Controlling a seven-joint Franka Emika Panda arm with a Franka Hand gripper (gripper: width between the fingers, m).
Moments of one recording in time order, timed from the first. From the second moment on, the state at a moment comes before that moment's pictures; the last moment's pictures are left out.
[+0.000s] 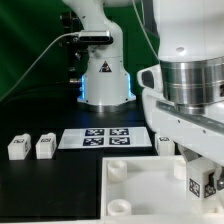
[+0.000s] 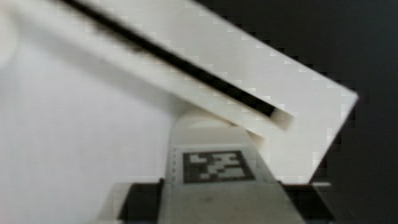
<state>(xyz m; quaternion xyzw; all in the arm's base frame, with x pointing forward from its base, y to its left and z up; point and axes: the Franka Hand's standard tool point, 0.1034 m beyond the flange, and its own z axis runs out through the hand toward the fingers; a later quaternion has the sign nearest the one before) 0.633 0.117 0.068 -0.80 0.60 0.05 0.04</state>
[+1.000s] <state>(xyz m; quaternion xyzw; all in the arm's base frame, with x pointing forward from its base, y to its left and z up) 0.637 0.118 0.068 -0.55 0.83 0.06 0.03</state>
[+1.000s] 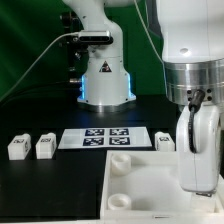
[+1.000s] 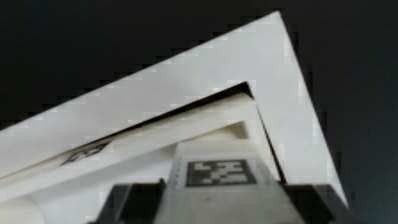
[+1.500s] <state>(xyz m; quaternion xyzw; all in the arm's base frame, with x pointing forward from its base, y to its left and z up) 0.636 0.119 0.067 -0.56 0.82 0.06 0.03</state>
